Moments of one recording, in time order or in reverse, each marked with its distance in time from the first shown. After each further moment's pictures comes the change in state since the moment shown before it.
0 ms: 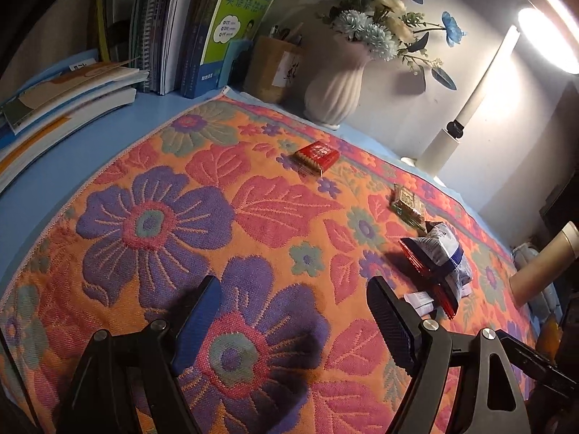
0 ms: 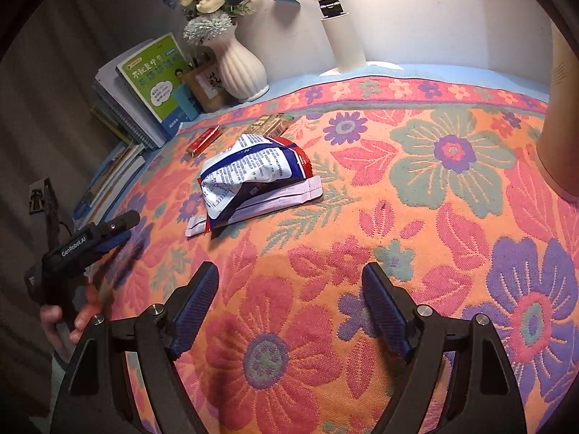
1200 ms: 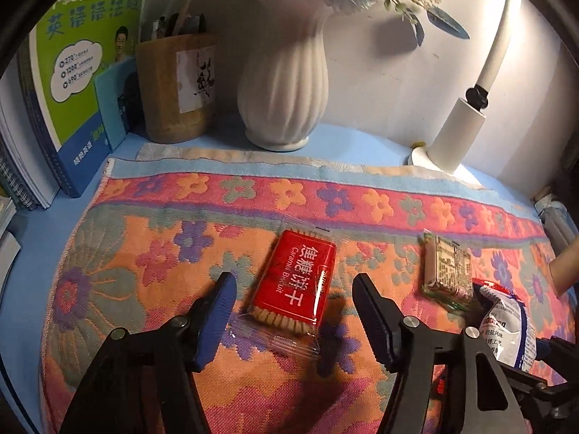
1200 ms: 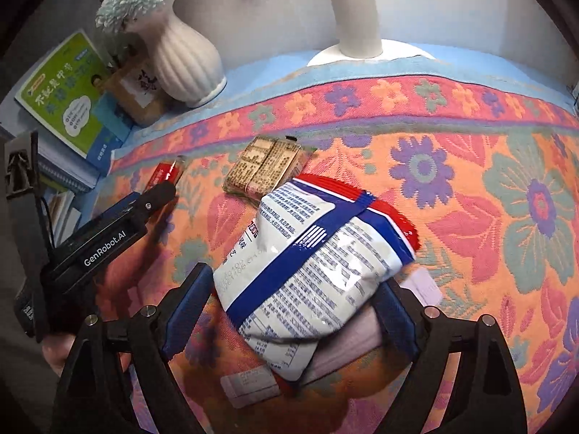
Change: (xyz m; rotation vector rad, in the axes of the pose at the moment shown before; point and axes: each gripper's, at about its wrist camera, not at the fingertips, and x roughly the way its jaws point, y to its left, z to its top) left arm 0.138 -0.044 0.127 0.343 0.128 -0.022; right arm 0.121 0.064 0.098 0.198 0.134 -0.237
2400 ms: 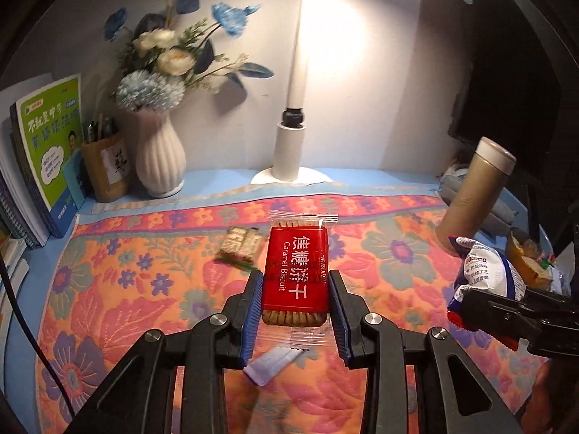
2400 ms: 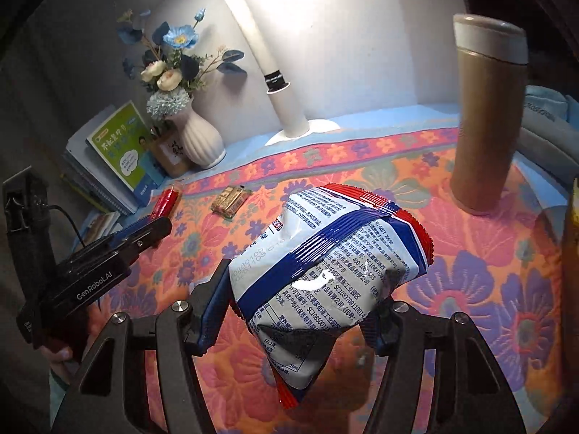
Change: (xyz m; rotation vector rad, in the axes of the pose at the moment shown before) left arm -0.147 -0.160 -0.059 0.182 -0.153 -0.145; right arm -0.175 -0.116 -0.081 0.005 -0.299 0.076
